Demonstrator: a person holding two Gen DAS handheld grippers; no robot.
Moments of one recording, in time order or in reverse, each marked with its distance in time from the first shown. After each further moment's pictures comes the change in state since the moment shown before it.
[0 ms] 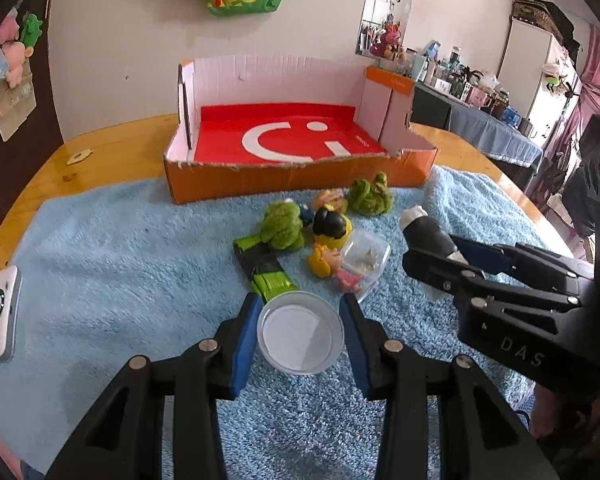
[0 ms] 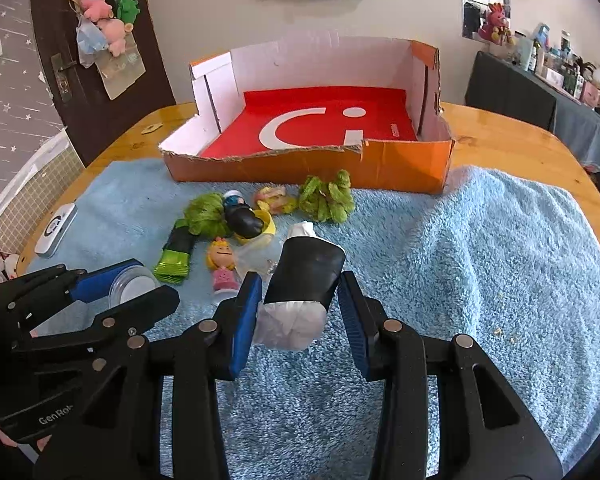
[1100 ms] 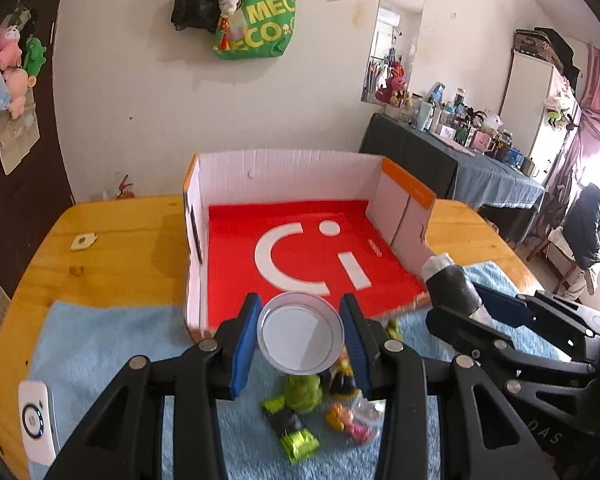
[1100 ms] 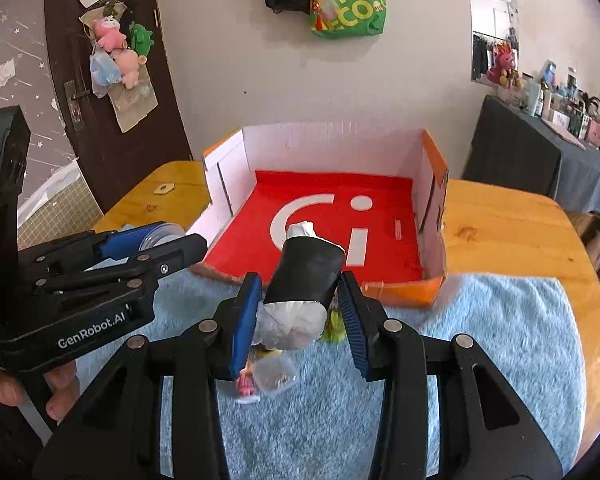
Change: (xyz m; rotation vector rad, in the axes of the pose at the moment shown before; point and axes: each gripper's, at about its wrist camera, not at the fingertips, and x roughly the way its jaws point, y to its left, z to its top) left arm -0.010 0.017 0.114 -0.013 -0.132 0.000; right arm -0.028 0.003 0.083 -0.036 -0.123 0.022
